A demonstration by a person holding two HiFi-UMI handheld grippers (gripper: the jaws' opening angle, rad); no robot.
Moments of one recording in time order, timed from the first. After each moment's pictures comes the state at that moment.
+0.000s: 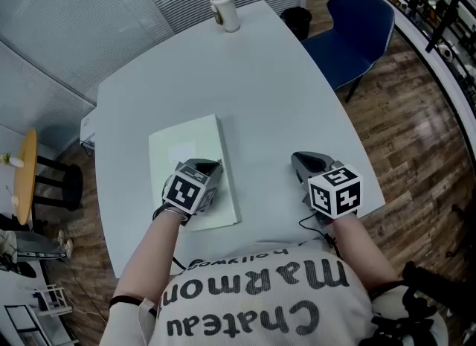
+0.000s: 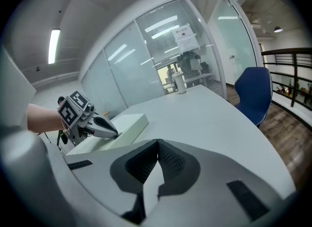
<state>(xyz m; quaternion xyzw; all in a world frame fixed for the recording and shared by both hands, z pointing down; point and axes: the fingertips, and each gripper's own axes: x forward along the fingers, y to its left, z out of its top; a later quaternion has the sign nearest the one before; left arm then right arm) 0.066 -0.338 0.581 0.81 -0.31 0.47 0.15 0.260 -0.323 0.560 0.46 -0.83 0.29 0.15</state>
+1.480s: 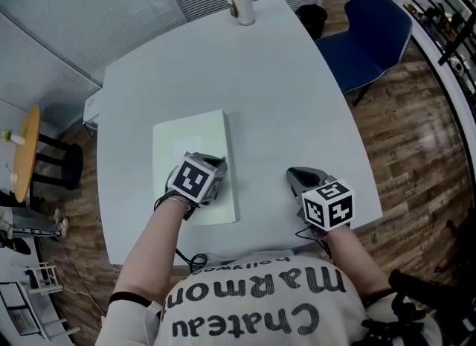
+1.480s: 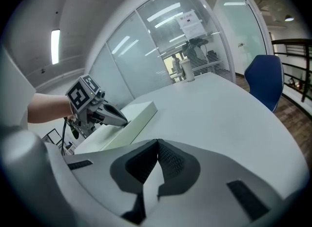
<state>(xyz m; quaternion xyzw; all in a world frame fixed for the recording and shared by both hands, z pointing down) 0.070 -0.340 0.583 0.79 -0.31 0.49 0.20 0.236 -0.302 0.584 0.40 -0.84 0.32 0.18</state>
